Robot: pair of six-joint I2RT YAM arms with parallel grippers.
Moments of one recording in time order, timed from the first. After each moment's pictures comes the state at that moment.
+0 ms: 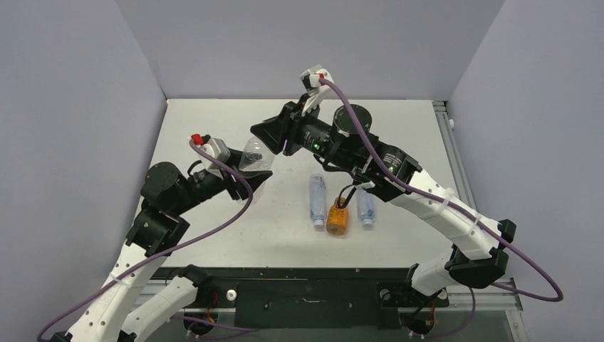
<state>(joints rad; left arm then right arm) -0.50 0.73 0.96 -0.14 0.48 -0.06 1.06 1.47 1.80 -0.32 0.11 0.40</state>
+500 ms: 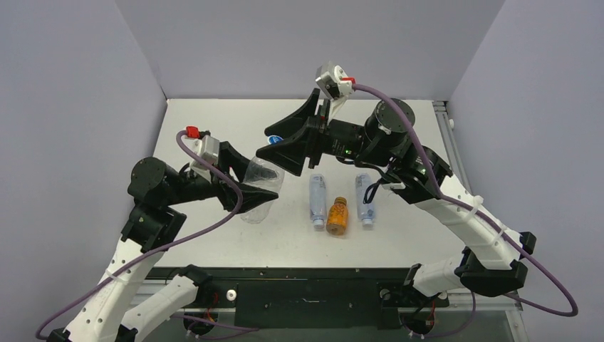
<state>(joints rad) -0.50 0.79 1.08 -0.03 0.91 -0.40 0.99 1.37 1.82 -0.25 -0.44 0.33</state>
